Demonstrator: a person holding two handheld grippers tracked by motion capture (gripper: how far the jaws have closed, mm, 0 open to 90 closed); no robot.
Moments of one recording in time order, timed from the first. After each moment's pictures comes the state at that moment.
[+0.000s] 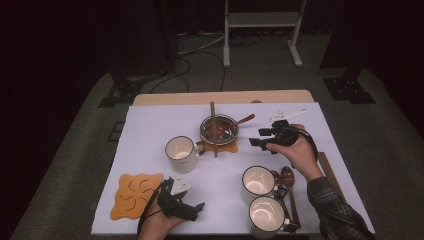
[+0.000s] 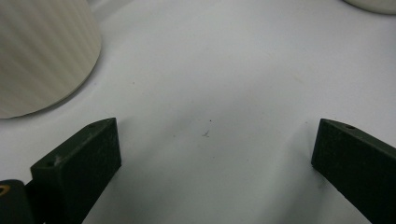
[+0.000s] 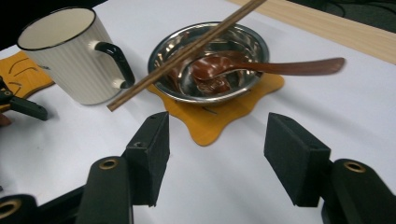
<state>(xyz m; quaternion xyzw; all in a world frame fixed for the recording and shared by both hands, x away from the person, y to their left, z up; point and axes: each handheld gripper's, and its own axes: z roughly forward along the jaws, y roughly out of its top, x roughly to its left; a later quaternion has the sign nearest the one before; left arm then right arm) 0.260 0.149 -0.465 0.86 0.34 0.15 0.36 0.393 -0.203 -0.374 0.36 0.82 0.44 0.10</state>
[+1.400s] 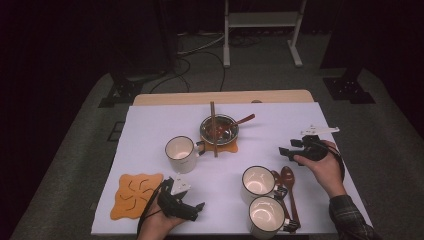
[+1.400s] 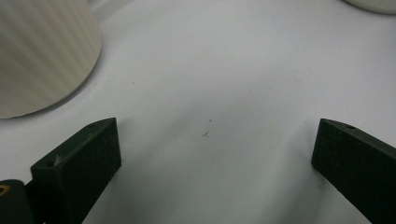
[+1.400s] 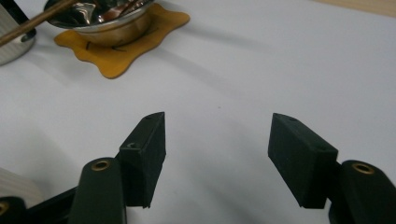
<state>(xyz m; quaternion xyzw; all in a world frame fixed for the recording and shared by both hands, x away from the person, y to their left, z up) 0.260 0.149 -0.464 0.86 0.34 0.15 0.36 0.369 -0.284 -0.420 0.45 0.78 0.41 0.16</state>
